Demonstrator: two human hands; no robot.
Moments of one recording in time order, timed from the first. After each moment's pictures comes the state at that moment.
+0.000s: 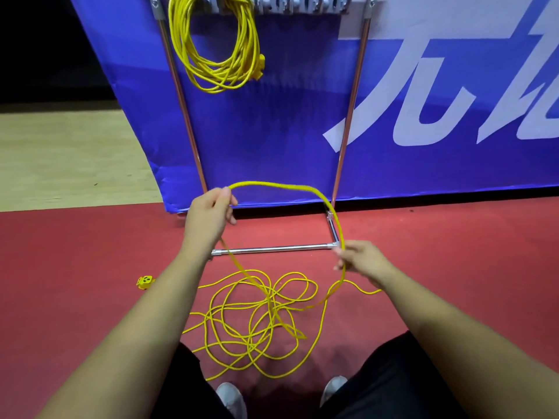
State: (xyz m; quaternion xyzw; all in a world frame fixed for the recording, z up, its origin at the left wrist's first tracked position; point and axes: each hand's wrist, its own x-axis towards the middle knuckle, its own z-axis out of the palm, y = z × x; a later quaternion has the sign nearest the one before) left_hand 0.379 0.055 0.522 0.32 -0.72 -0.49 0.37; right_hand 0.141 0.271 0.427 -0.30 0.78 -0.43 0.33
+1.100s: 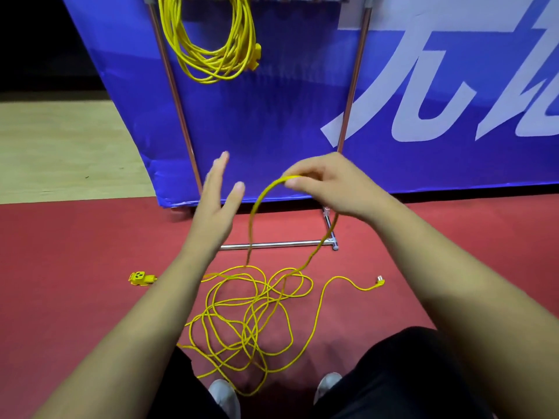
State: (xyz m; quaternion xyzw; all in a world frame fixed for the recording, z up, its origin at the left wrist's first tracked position) left_hand 0.370 0.082 0.534 0.22 -0.78 -0.43 0.38; right_hand 0.203 0.224 0.621 -0.59 0.69 -0.39 0.16
